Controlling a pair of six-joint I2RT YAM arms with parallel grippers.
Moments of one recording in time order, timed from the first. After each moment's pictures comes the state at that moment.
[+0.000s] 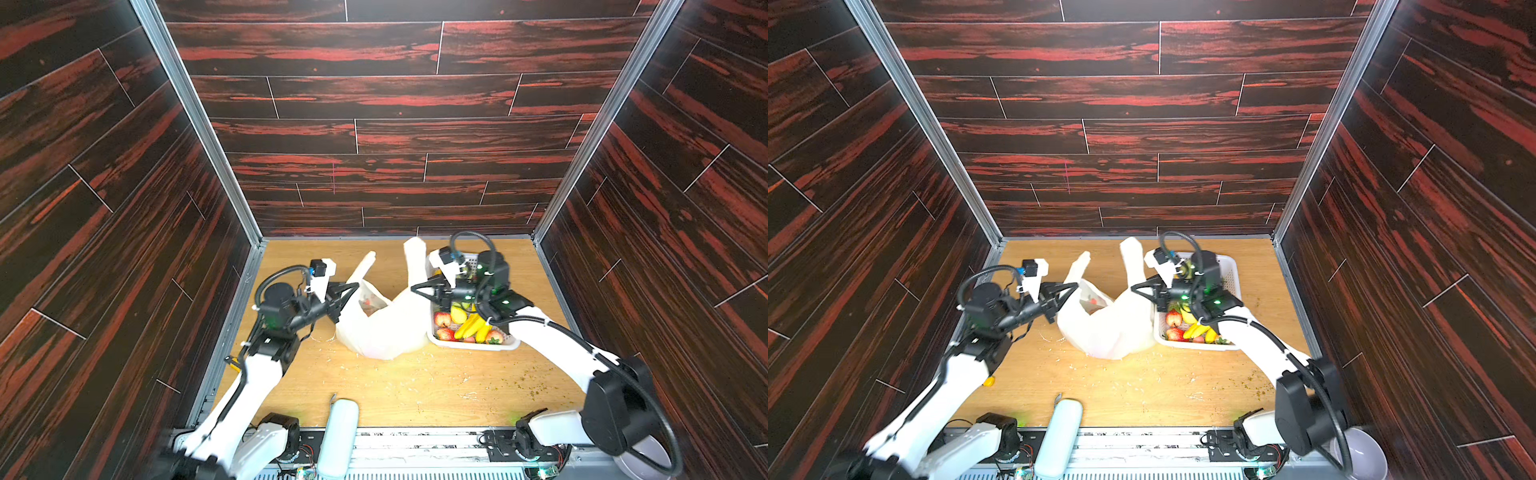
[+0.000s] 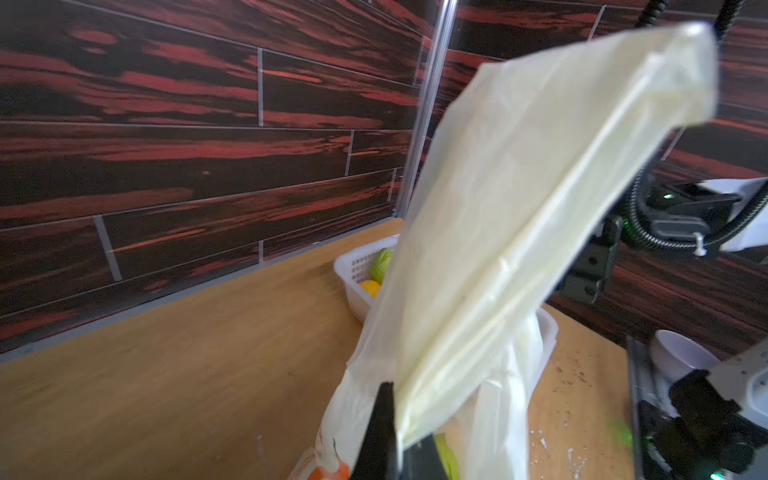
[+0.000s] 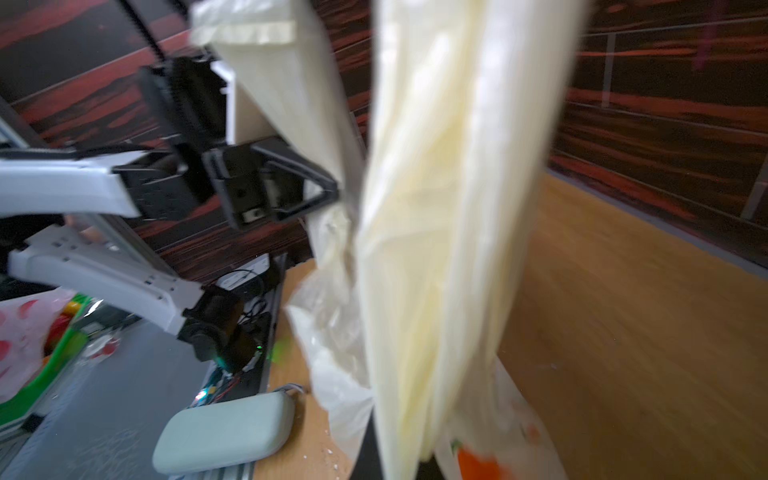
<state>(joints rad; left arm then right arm) -0.18 0.94 0.67 0.21 0.71 -0.15 0.44 1.38 0.98 0.16 -0.95 0.08</state>
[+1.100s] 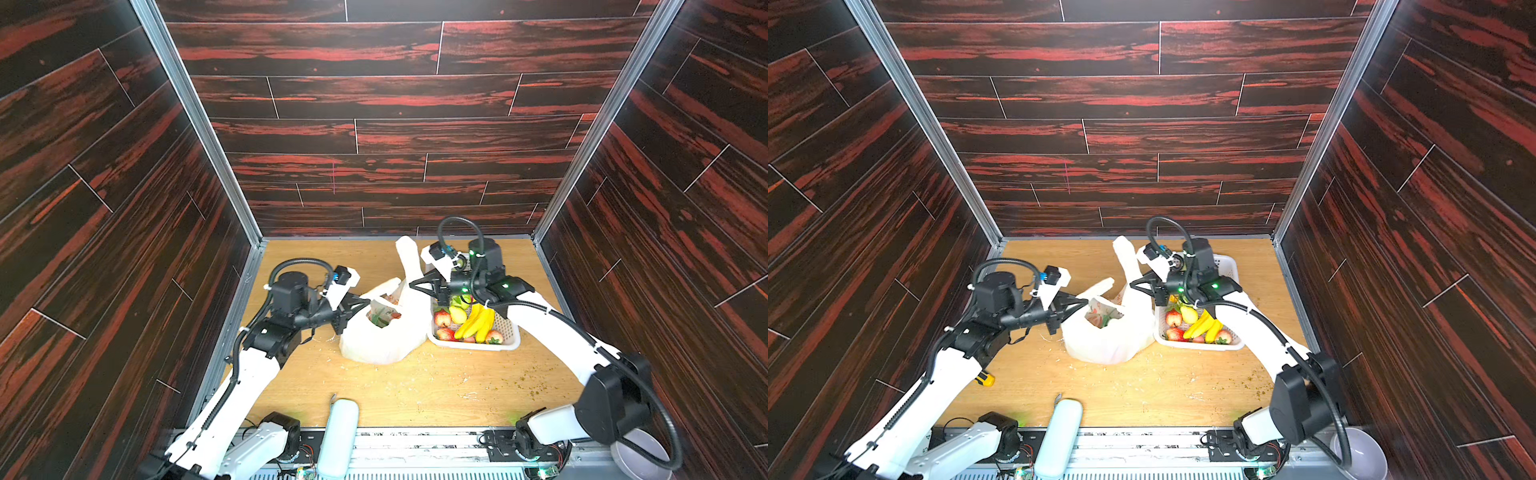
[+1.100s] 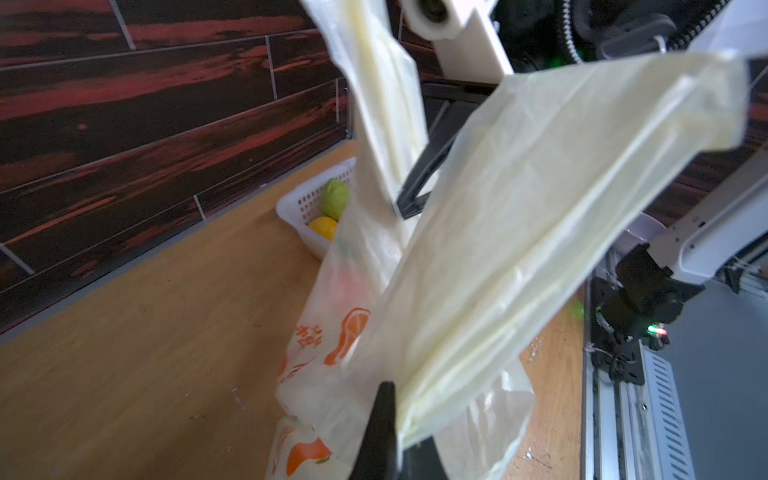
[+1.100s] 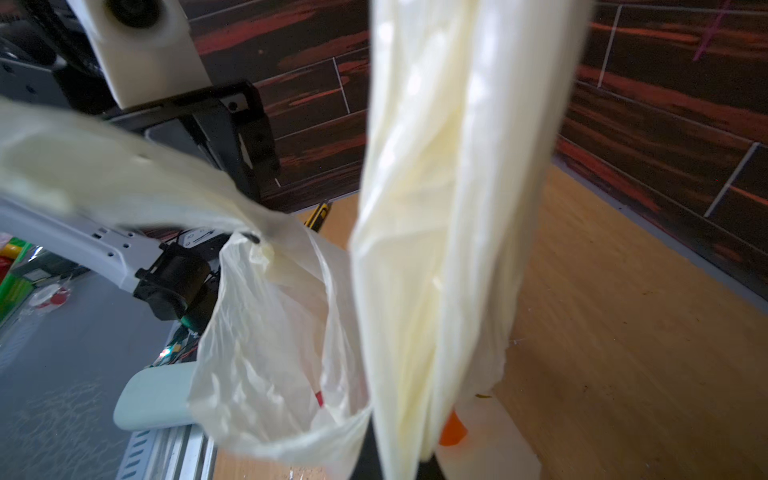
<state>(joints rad) -0.31 1.01 0.91 -0.30 0.77 0.19 0.49 1.48 1.22 -0.23 -0.89 -0.22</state>
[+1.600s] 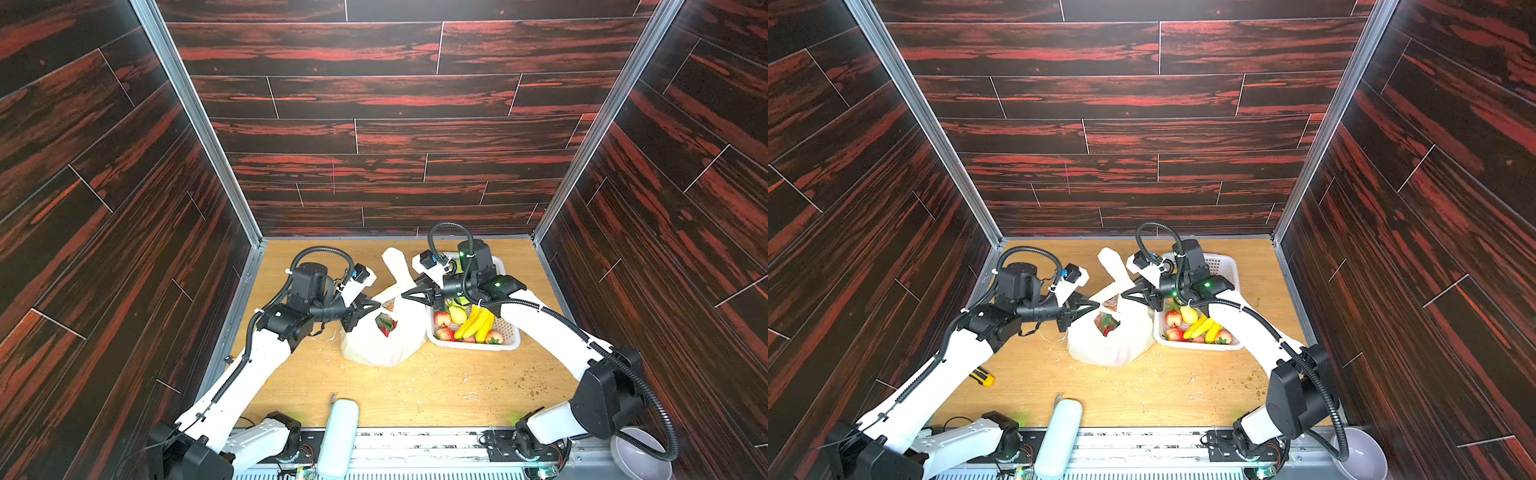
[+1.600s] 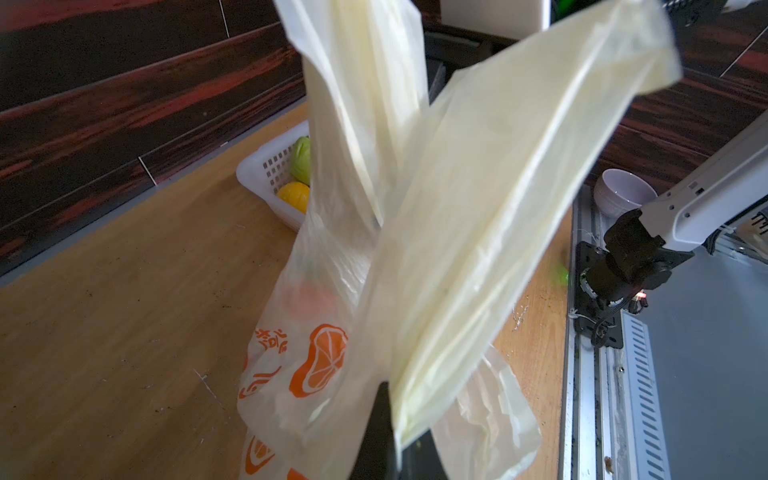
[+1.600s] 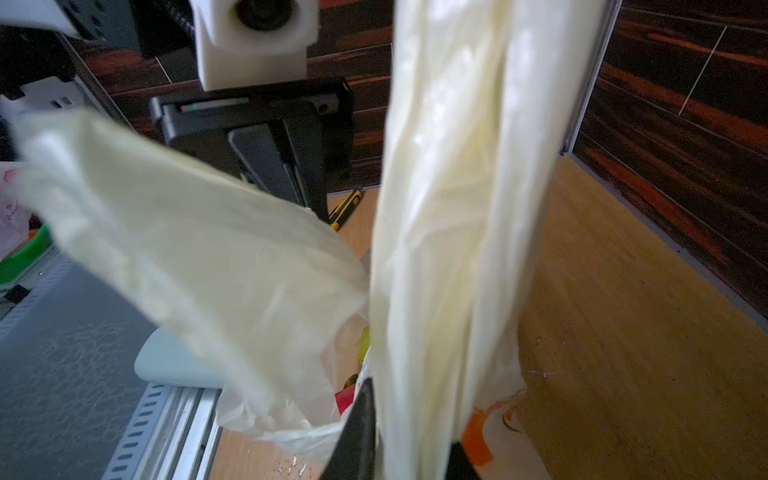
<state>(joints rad) -0.38 1.14 1.03 -0.45 0.73 0.25 0.53 1.50 1.23 -0.26 -0.98 -0.36</state>
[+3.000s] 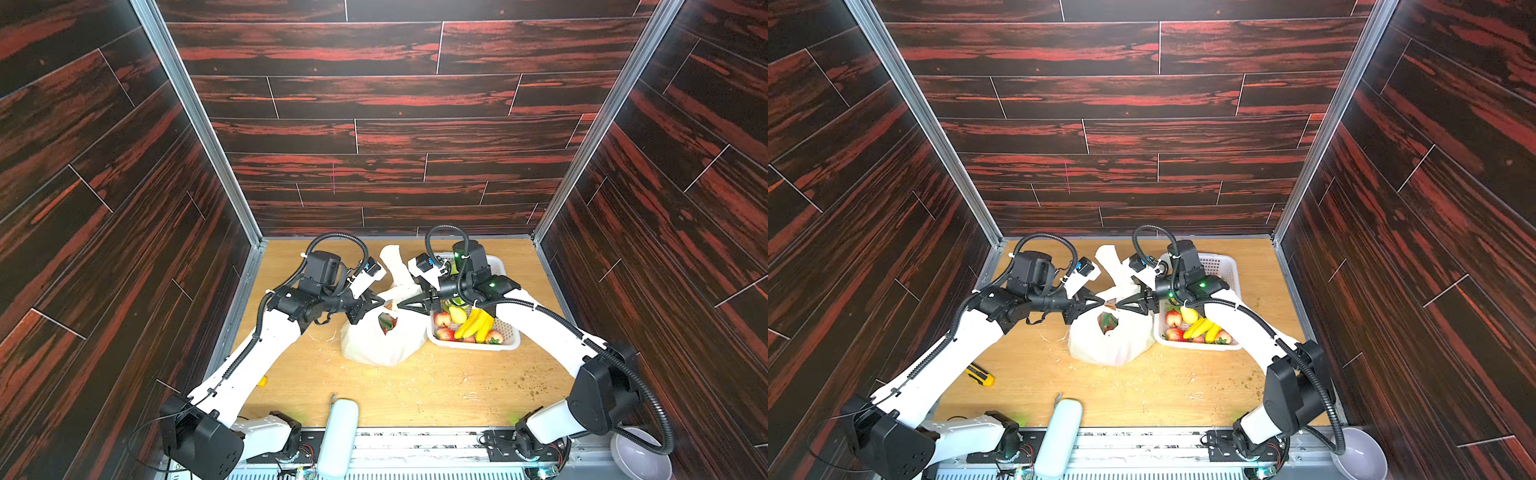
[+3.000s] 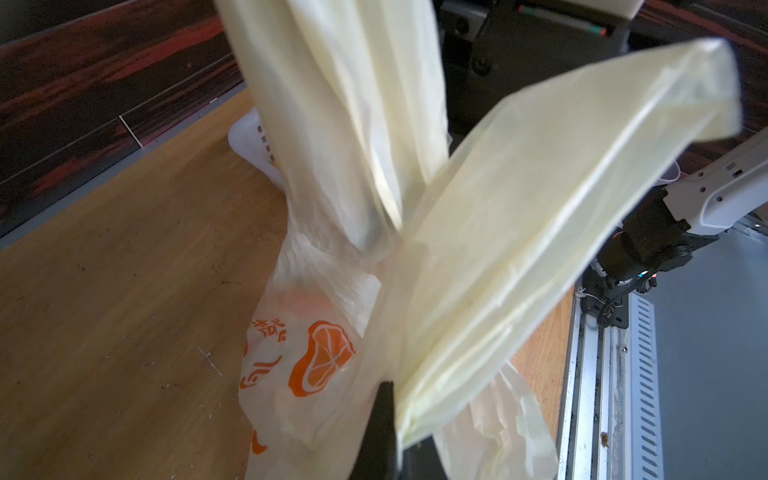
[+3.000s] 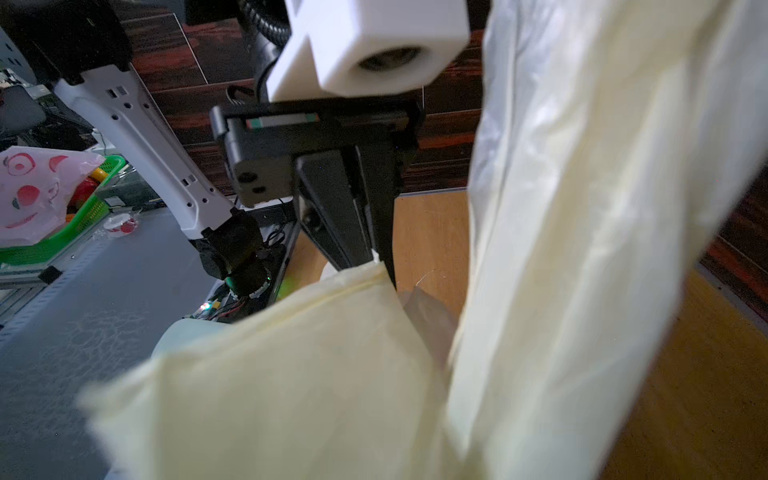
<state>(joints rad) -0.42 1.27 1.19 -0.62 0.66 0.30 0.56 1.53 1.24 -0.23 -1.03 -0.38</state>
